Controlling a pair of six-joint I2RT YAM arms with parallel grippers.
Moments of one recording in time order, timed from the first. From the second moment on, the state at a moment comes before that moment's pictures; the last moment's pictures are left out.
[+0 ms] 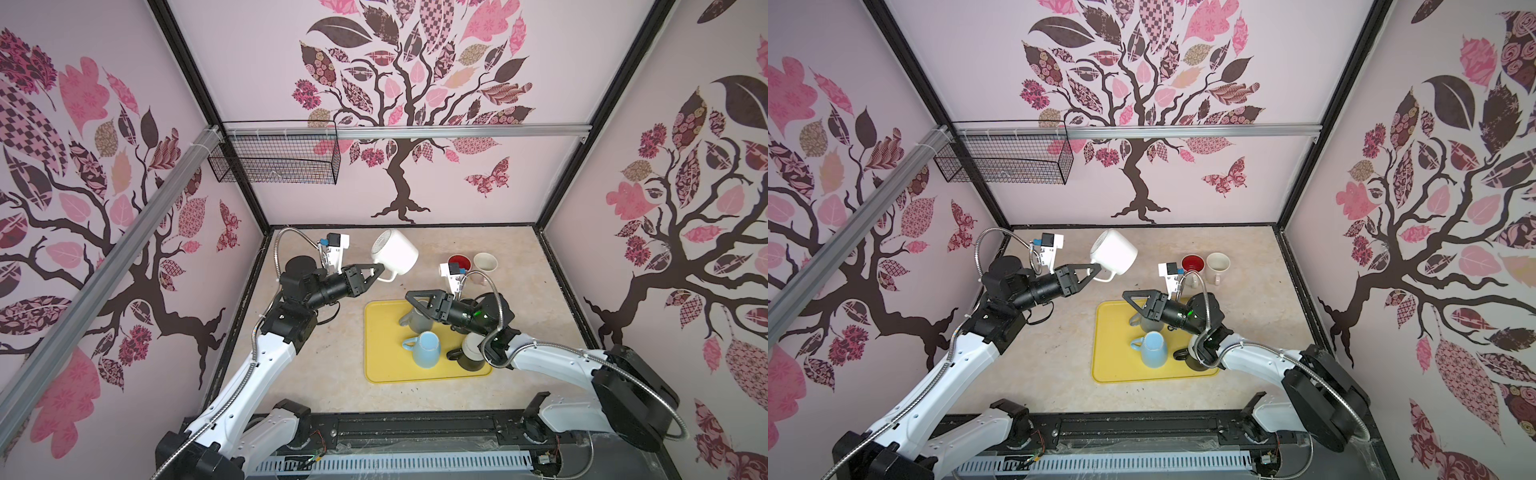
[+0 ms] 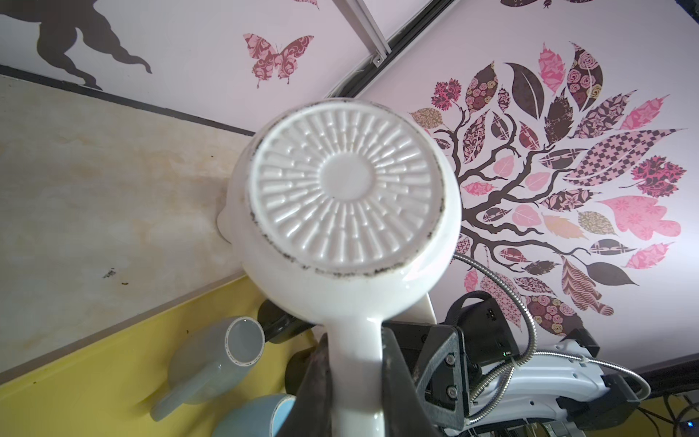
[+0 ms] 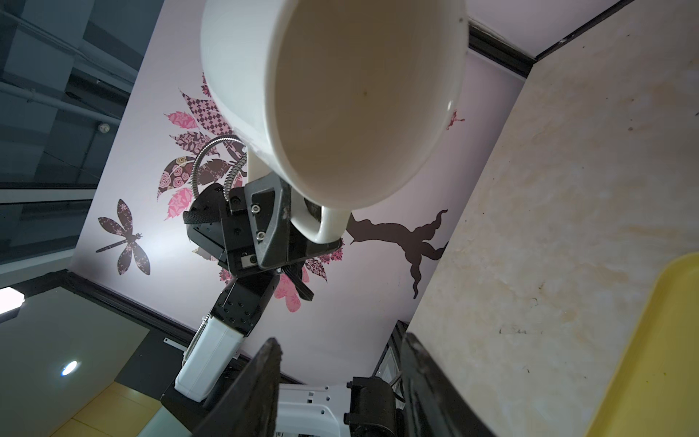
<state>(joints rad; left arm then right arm) -0.35 1.02 0.89 0.05 0.68 -0.78 0.72 1.34 0.56 1.05 -0.51 1.27</state>
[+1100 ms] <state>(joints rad) -0.48 1.00 0.80 0.26 0.58 -0.85 0.73 1.53 0.71 1.31 -0.47 1.44</state>
